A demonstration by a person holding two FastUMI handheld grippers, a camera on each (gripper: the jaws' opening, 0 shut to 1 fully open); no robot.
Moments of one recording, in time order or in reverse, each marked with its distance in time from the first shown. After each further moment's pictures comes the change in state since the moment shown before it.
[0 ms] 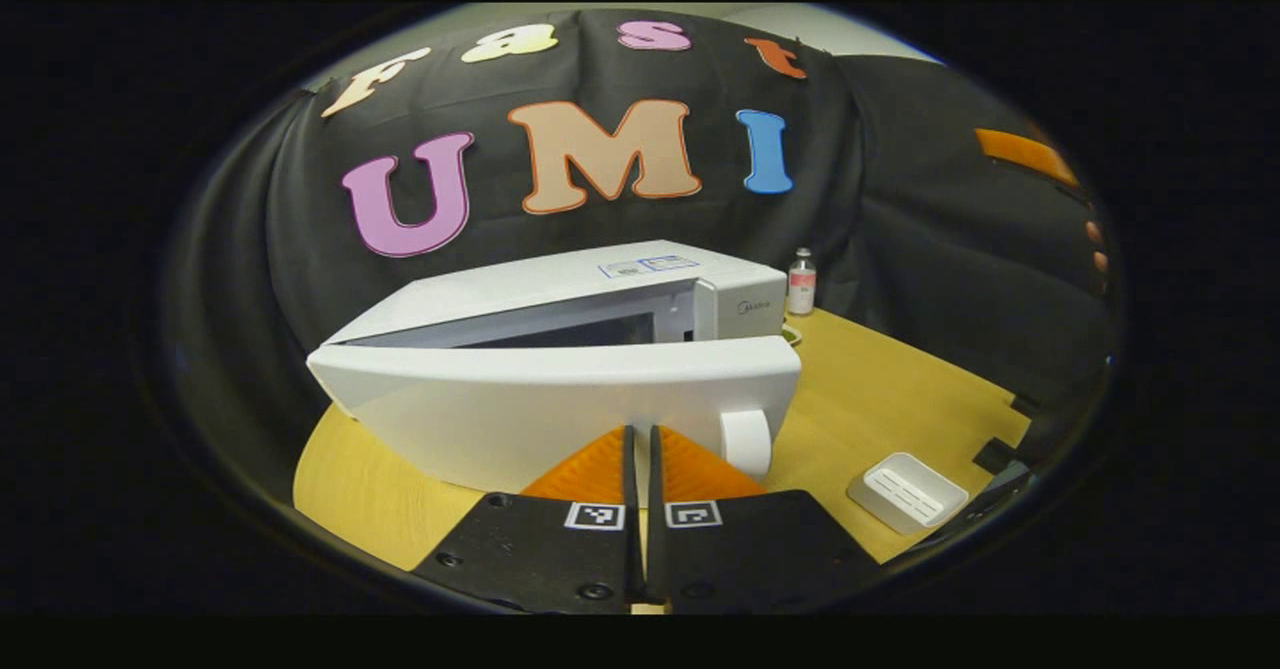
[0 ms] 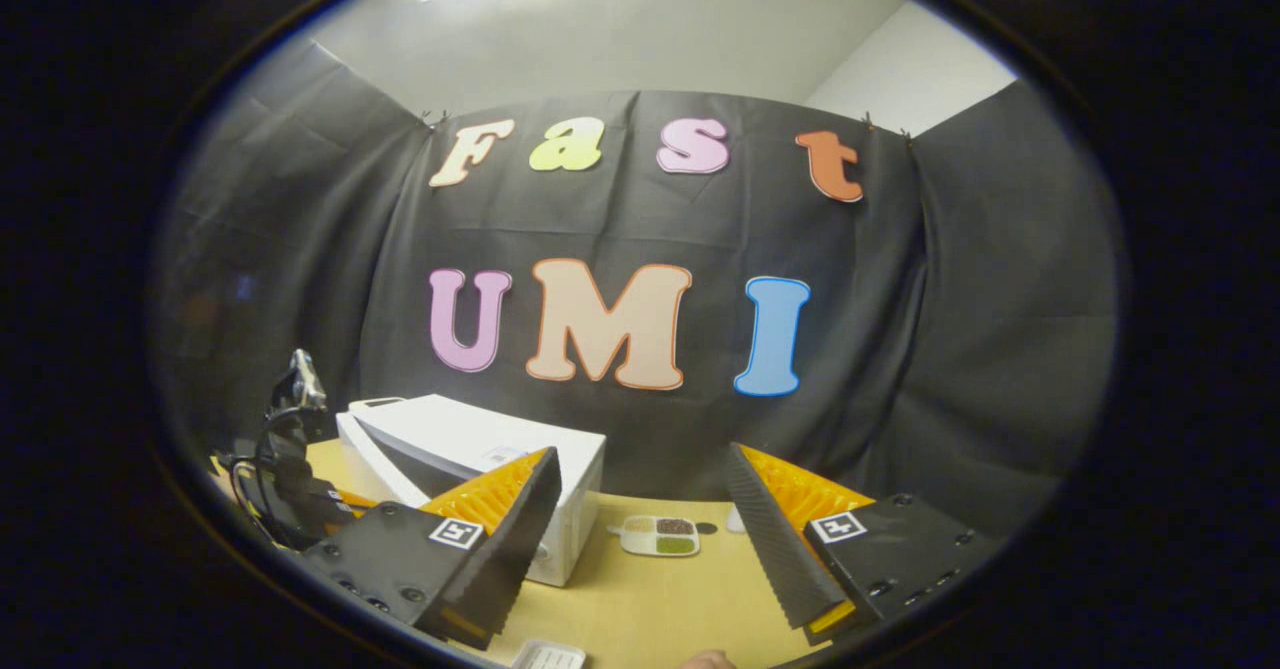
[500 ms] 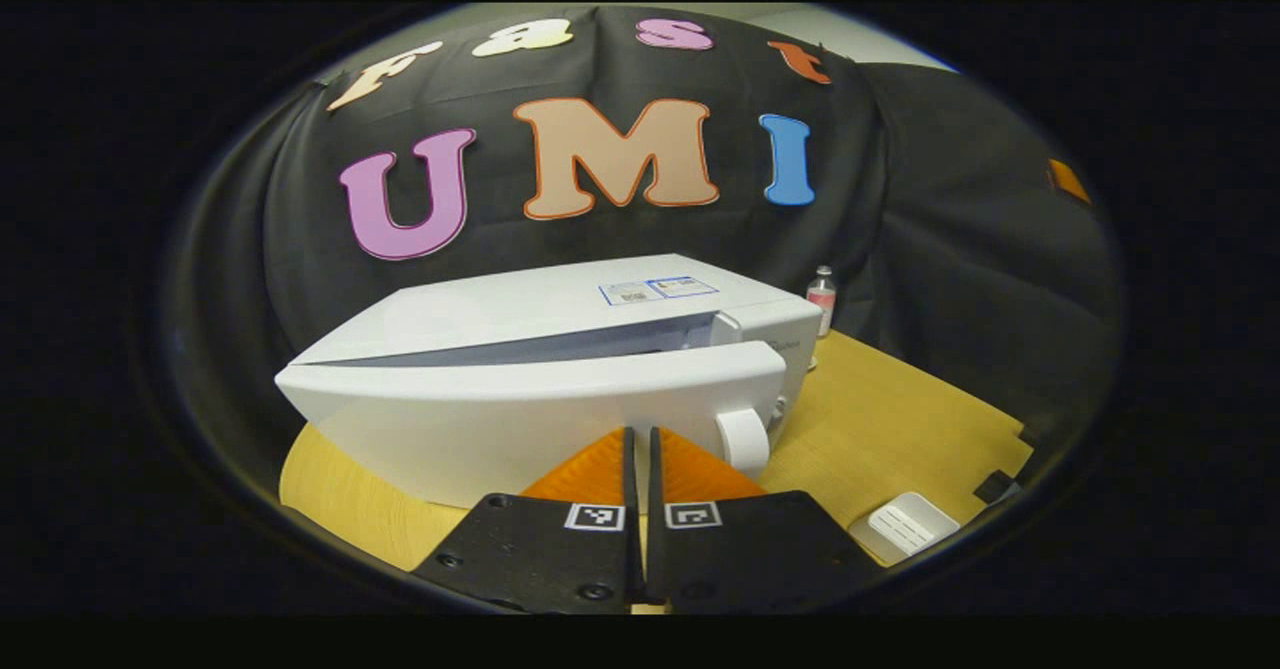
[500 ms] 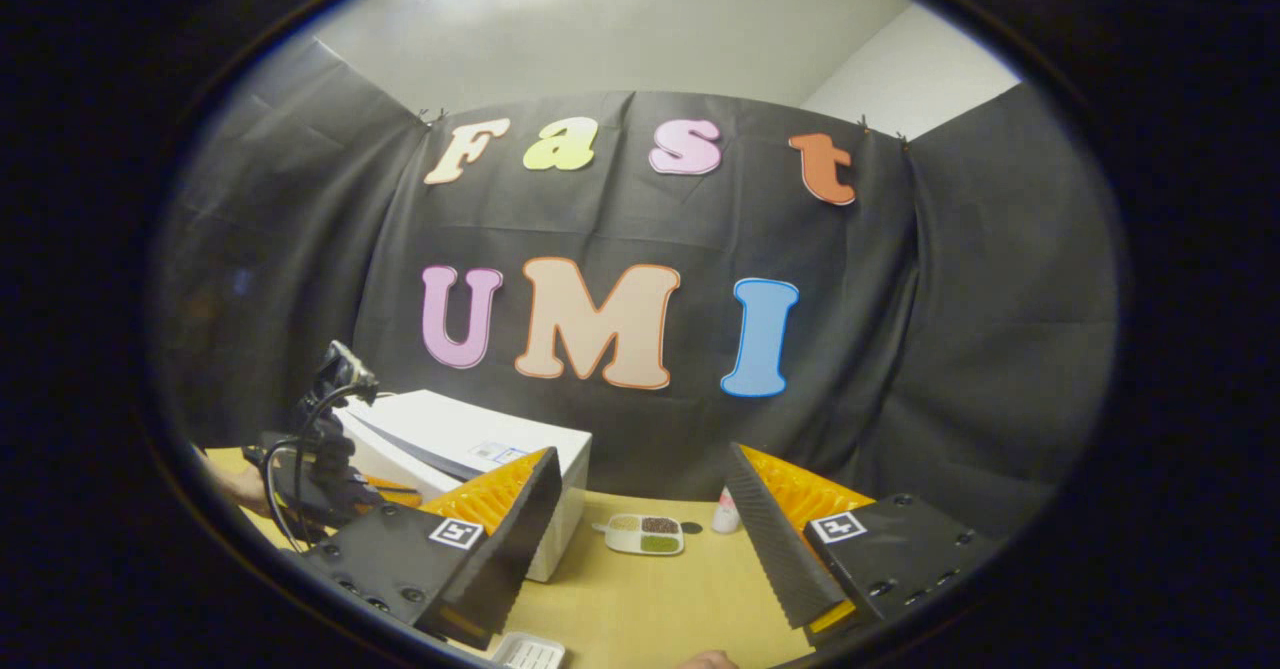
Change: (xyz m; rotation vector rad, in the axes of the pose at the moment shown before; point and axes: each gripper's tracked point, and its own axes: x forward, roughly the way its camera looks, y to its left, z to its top) left arm 0.048 0.007 0.031 -0.042 -0.022 0.022; right arm -0.005 -0.018 -0.001 -0.021 0.009 -0.012
